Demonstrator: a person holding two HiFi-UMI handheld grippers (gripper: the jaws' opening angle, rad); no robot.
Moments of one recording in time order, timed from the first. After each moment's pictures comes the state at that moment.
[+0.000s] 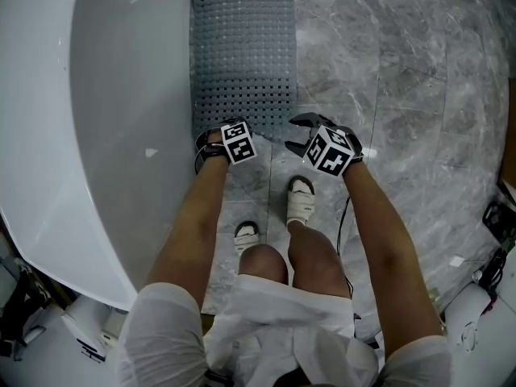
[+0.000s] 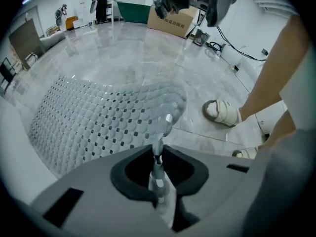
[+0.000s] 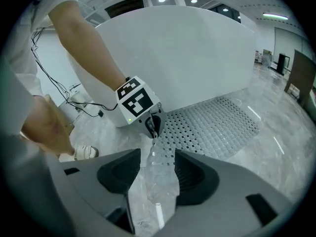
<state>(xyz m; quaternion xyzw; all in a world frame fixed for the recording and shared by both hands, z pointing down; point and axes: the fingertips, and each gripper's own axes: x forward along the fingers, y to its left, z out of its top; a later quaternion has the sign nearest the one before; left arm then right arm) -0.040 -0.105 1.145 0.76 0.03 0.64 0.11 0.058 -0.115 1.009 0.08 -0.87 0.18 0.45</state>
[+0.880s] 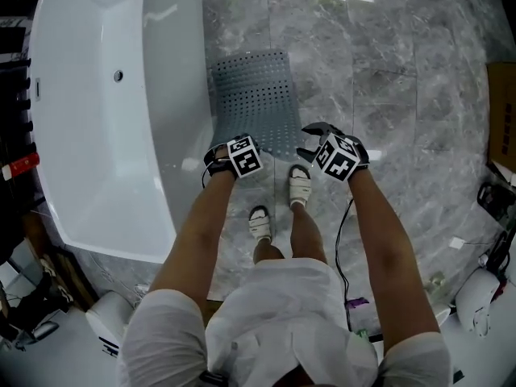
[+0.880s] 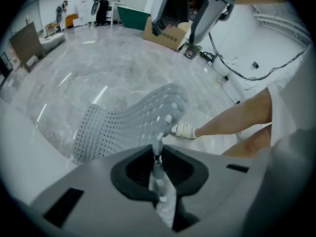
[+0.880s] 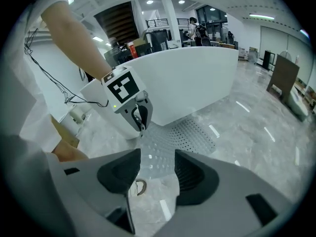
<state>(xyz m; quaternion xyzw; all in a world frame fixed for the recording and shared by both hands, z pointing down) -0.016 -0.072 0.884 0.76 0.06 0.63 0.15 0.105 -0.095 0.781 0.13 -0.85 0.21 0.46</state>
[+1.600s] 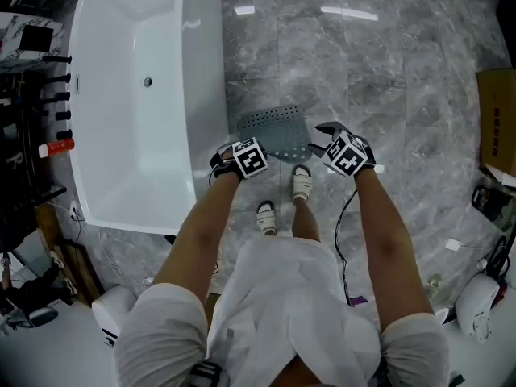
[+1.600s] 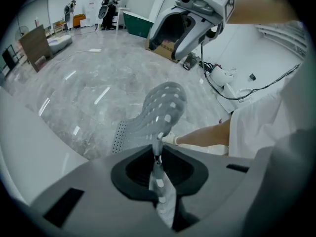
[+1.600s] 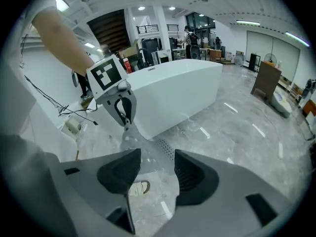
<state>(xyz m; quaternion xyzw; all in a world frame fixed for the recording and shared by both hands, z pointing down) -0.003 -0.050 0.688 0.76 0.04 0.62 0.18 0.141 -0.089 0.622 0.20 -0.85 0.22 0.44</state>
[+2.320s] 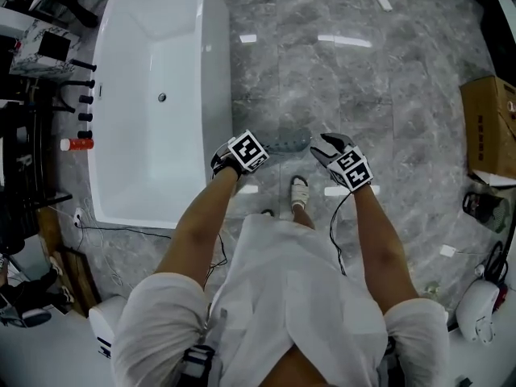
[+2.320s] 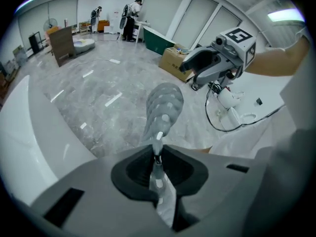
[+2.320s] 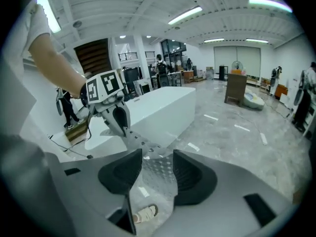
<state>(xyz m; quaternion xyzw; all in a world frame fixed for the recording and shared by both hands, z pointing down) 0.008 -0.062 0.528 0.80 -0.05 0.56 0.22 0.150 -0.060 0.470 0.35 -0.86 0.23 0.30</state>
